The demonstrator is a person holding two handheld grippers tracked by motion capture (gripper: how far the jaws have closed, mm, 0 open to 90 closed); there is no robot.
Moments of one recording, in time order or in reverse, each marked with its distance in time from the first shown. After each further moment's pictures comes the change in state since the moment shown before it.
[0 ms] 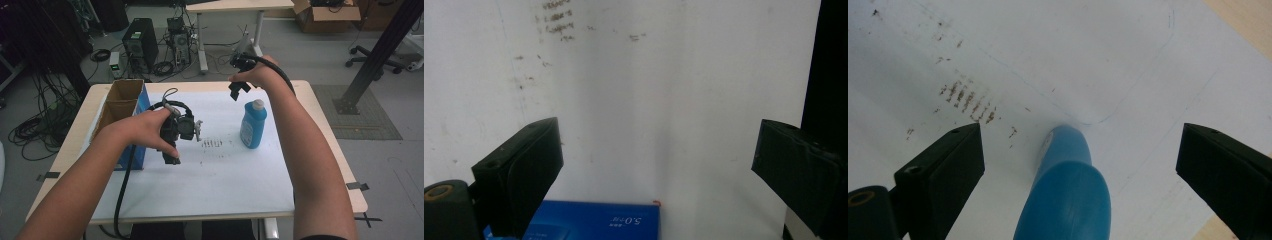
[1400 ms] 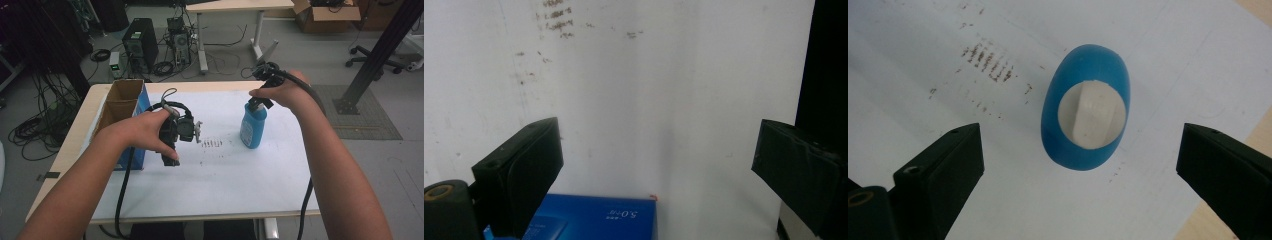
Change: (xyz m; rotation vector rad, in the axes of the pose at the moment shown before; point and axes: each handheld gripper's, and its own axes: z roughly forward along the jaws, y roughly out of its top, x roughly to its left) left arm -0.007 -0.002 -0.005 0.005 0.010 -0.009; right arm 0.016 -0.090 -0.034 -0.130 0.007 0.034
